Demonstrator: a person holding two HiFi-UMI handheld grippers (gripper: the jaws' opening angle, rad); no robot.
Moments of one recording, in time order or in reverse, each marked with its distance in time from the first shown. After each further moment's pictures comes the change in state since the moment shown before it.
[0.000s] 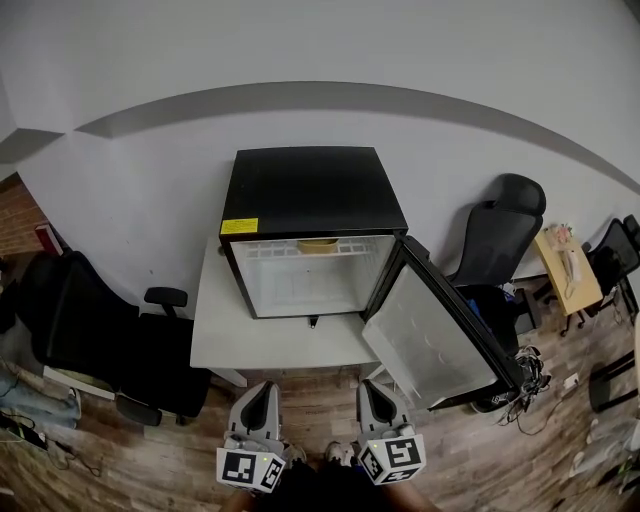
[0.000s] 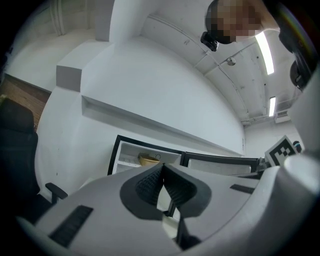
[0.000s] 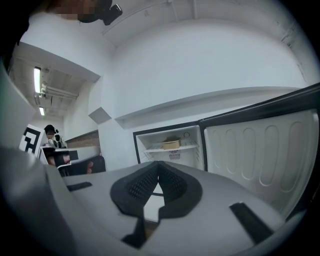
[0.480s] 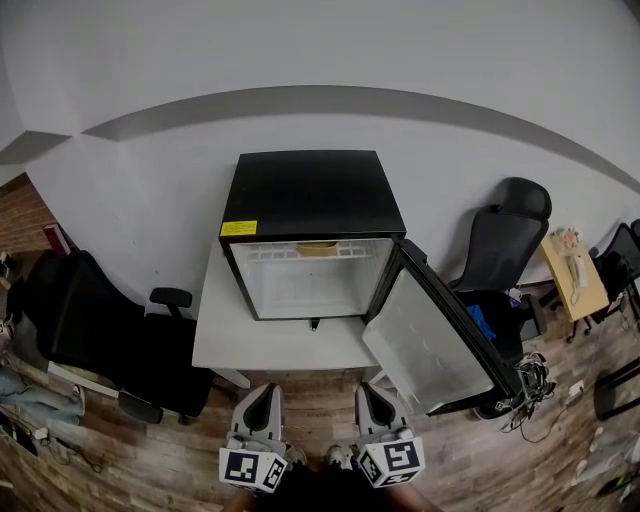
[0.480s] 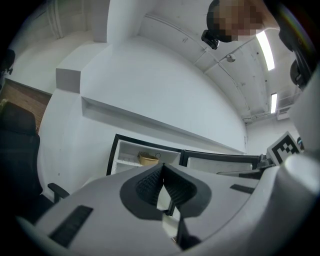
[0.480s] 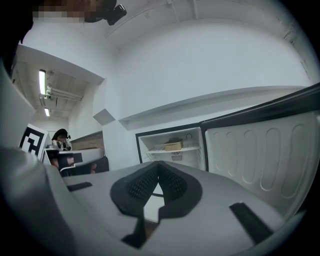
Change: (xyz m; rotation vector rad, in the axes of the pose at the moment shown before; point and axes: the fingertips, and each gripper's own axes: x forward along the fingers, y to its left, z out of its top) left arm 0.003 -0.018 -0.006 0.018 0.011 0.024; right arm -0.008 -0.007 0.004 -0.012 -0.011 0.049
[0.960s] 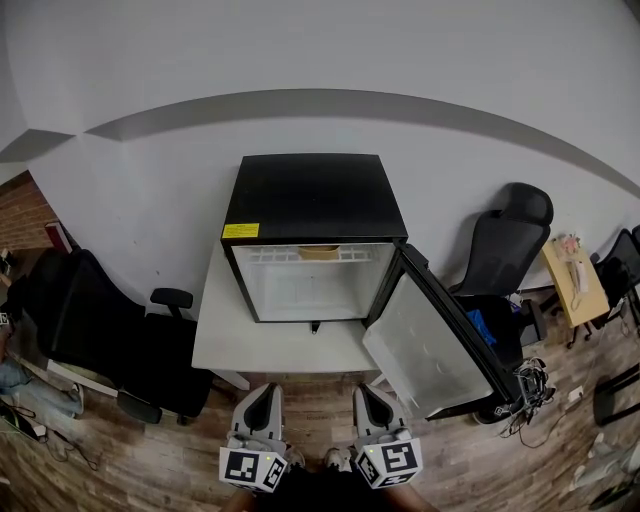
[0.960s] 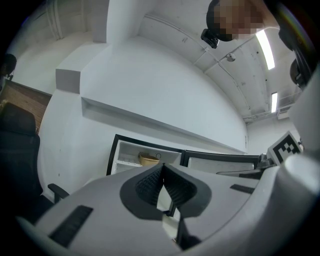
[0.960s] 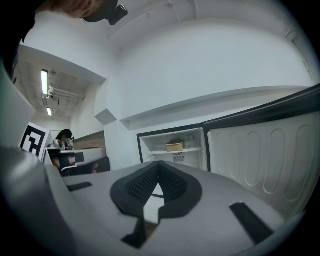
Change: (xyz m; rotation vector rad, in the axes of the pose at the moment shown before) left arm 0.006 0.001 0.000 0.001 -0.004 0.006; right arm 0.007 0.001 0.001 -0.013 -0.009 0.021
